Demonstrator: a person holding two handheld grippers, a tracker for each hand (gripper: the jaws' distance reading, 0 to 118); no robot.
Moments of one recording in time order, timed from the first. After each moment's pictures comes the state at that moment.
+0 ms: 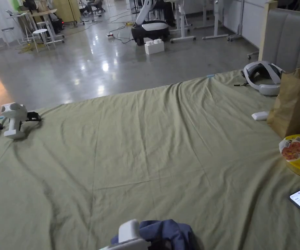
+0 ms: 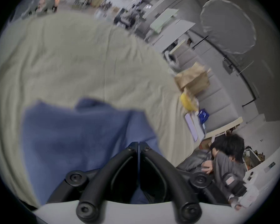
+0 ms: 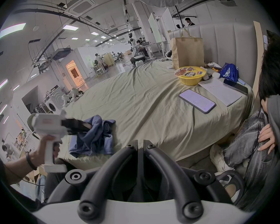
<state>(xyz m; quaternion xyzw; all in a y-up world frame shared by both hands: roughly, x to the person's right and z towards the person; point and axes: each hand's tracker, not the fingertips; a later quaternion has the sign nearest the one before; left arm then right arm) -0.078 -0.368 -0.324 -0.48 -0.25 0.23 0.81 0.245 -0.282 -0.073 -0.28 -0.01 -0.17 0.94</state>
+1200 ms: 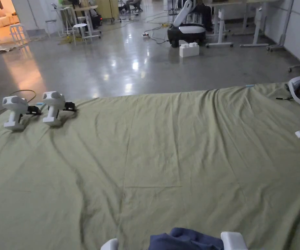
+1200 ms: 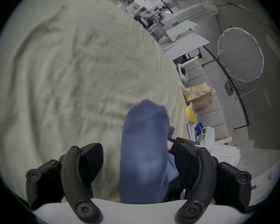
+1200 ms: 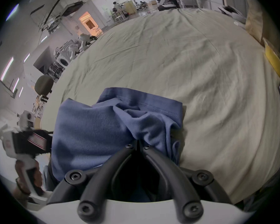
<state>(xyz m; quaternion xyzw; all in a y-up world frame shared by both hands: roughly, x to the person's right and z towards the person) -0.204 -0.400 -0.323 -0.48 -0.22 0.33 0.78 0.111 -0.390 -0.320 -0.51 0.15 -0.14 0.84</state>
